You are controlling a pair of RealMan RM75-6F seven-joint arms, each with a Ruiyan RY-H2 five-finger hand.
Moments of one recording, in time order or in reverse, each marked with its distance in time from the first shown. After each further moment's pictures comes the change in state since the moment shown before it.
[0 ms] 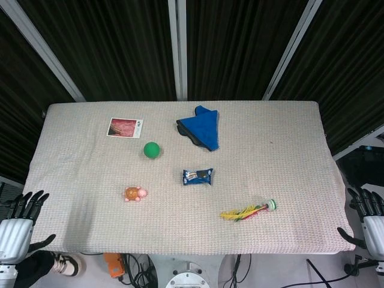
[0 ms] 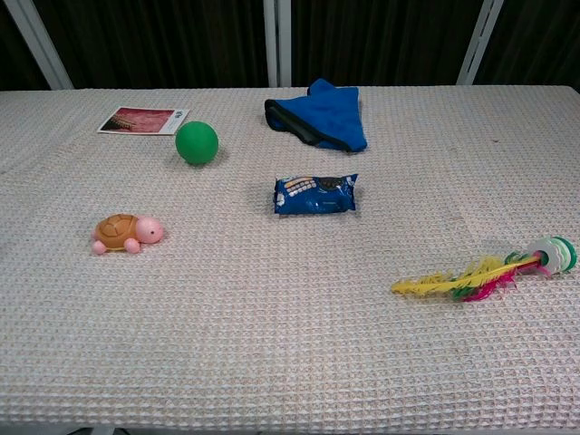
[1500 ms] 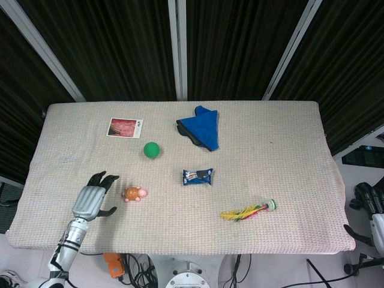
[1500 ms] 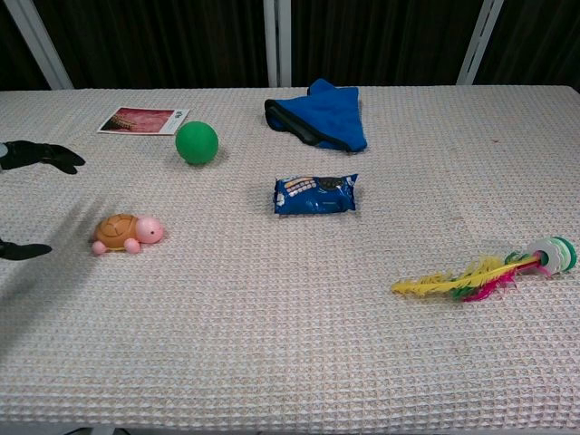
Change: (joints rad) left arm -0.350 -0.331 -0.167 0.027 -0.305 -0.461 0.189; right arm 0.002 -0.009 0.022 0.065 0.035 -0.006 0.073
